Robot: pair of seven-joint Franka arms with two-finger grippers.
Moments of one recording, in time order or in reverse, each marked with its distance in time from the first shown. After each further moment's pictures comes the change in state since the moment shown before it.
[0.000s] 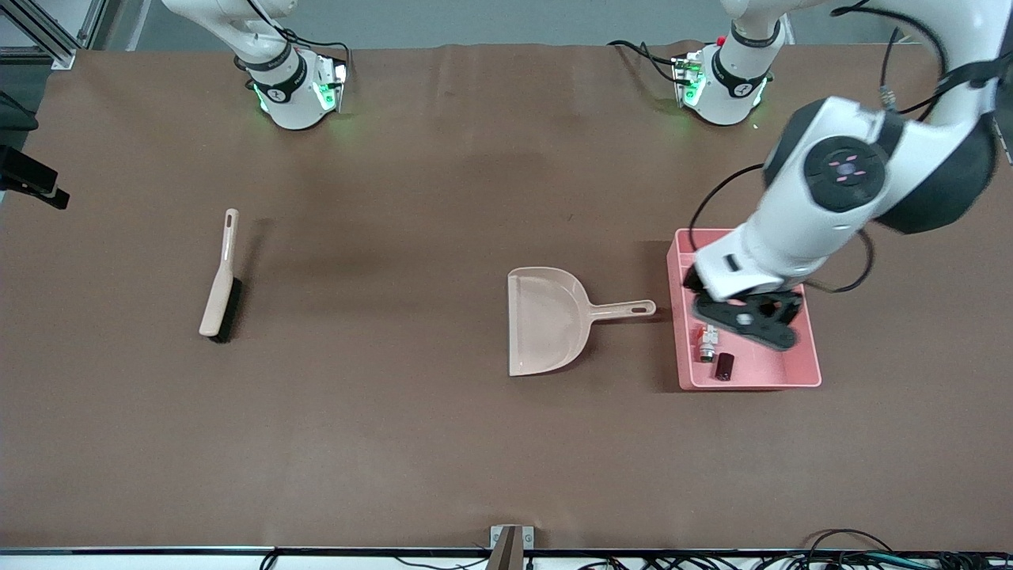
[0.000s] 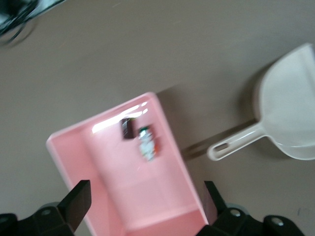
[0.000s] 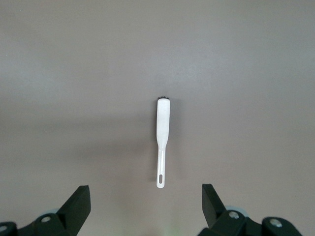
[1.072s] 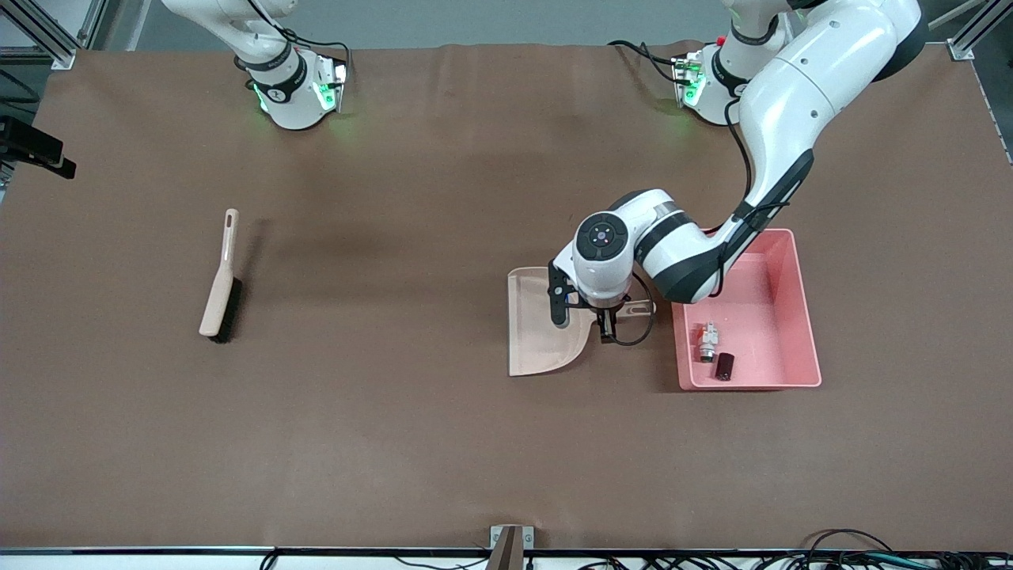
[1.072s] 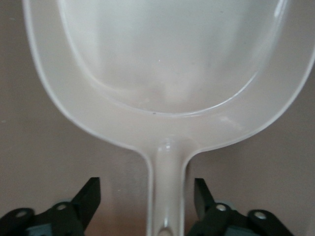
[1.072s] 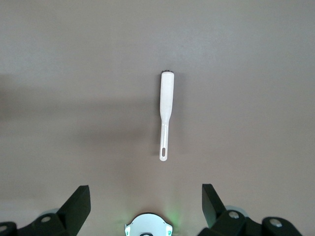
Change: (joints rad) left arm -0.295 0.431 -0.001 -0.071 0.405 0.248 0.660; right arm 0.012 -0.013 0.002 0.029 0.001 -0.136 0.000
